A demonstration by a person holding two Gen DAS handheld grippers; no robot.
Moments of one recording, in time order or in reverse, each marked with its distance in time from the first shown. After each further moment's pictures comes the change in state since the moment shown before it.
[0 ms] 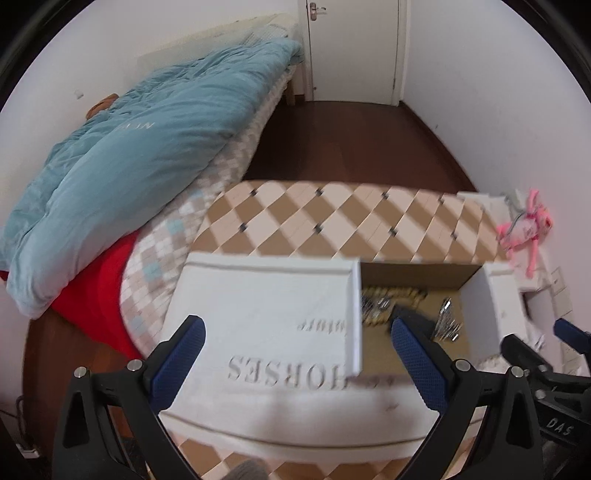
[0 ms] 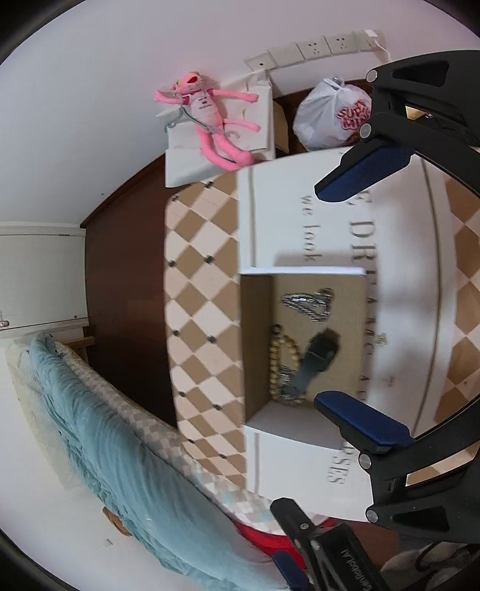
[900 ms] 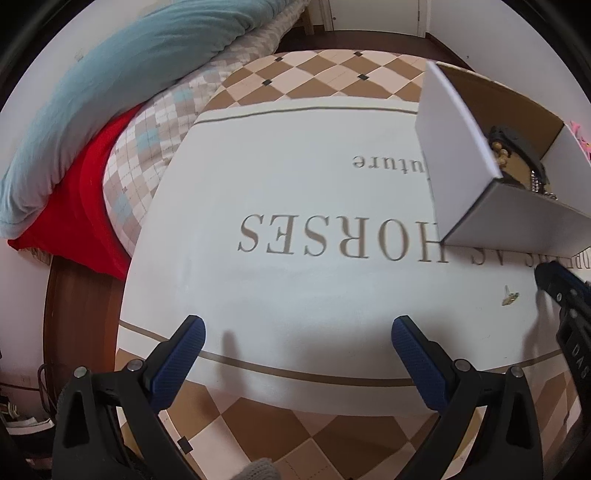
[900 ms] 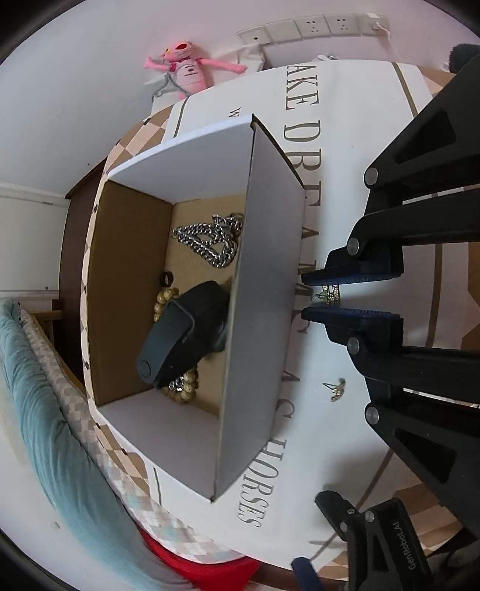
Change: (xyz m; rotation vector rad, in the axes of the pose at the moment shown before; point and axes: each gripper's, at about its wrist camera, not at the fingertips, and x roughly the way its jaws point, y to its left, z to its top) left arm 0.087 0.017 -0.101 0.013 0.239 0.087; right arm 0.100 0.052 -0.093 -0.137 0.067 -0.010
